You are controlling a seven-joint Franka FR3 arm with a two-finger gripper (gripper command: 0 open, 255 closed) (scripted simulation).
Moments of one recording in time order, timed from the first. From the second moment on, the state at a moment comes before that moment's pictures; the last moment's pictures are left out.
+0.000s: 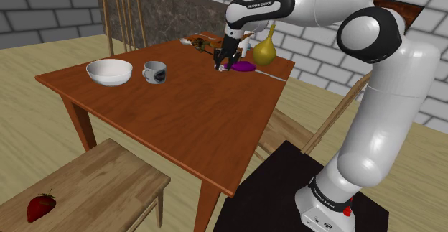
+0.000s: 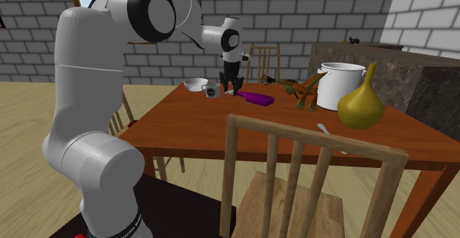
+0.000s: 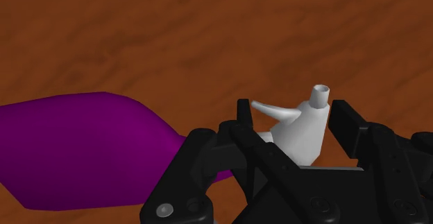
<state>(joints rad) -0.08 0.27 -0.05 -1.68 0.10 2.01 0.16</state>
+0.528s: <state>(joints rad) -0.04 0.26 -0.03 -1.63 0.09 1.96 0.23</state>
